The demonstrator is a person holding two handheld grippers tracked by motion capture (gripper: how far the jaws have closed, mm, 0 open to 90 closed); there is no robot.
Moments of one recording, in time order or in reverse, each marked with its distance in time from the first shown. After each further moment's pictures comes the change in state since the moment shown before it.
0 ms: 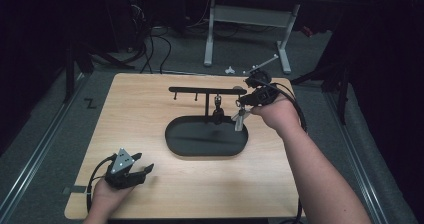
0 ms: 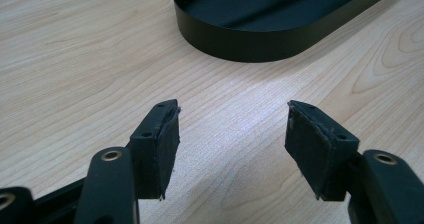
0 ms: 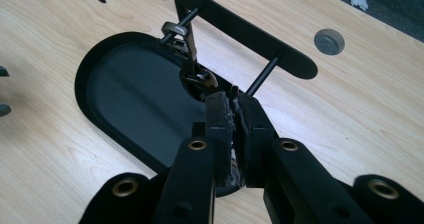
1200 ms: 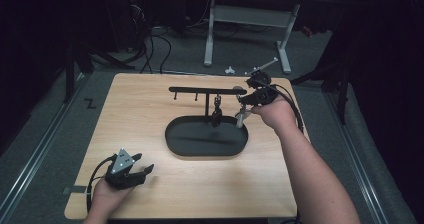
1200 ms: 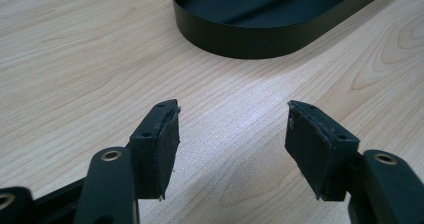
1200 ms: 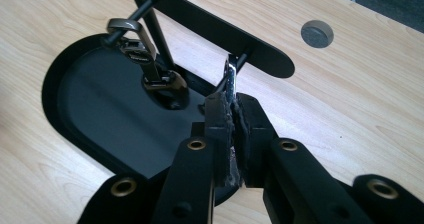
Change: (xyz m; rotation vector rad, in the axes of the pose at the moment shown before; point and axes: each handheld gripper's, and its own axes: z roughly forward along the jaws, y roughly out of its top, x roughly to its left) left arm 0.000 -0.001 0.000 0.008 -0.005 0.002; right arm -0.018 -0.004 0.025 0.000 -0.030 0.044
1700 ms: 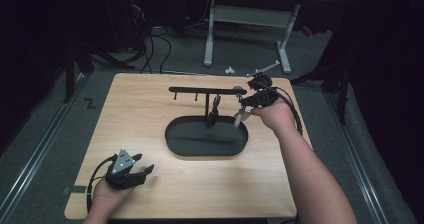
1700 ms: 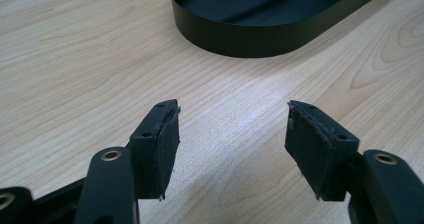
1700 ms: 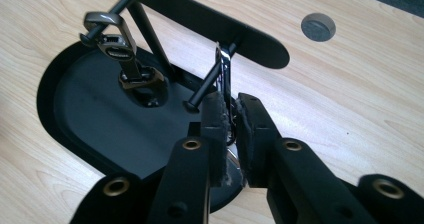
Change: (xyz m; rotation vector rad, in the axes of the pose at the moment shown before) left arm -0.001 -0.001 0.001 0.004 -0.001 0.002; right arm -0.006 -0.007 0.010 -0.008 0.012 0.043
